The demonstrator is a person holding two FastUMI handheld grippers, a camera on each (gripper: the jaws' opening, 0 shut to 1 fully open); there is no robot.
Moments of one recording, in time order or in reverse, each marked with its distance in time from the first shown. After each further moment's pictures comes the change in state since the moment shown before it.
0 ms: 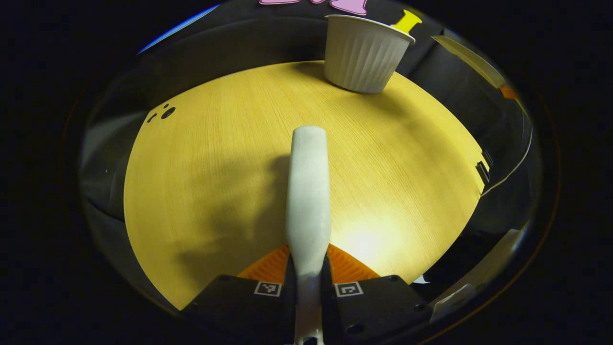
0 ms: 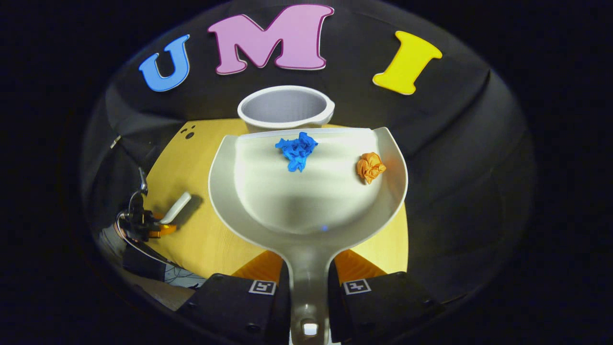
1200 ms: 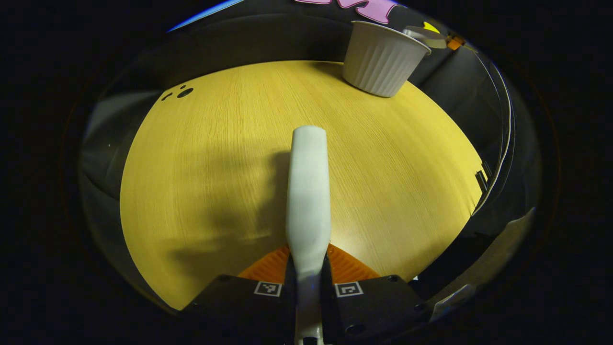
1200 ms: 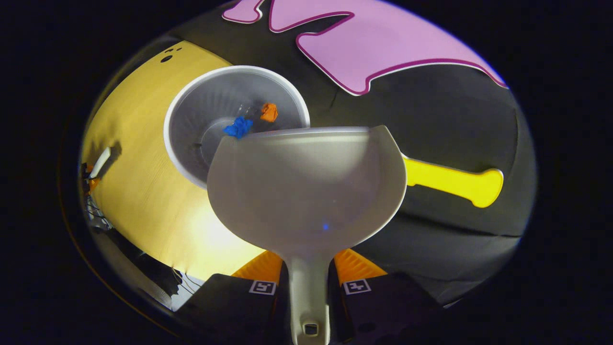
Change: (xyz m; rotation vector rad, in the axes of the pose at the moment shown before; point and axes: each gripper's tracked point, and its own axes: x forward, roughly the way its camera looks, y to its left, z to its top) left arm 0.001 0.023 -0.026 -0.099 -0.018 -0.019; right arm 0.072 -0.050 0.189 -0.639 0.390 -0.318
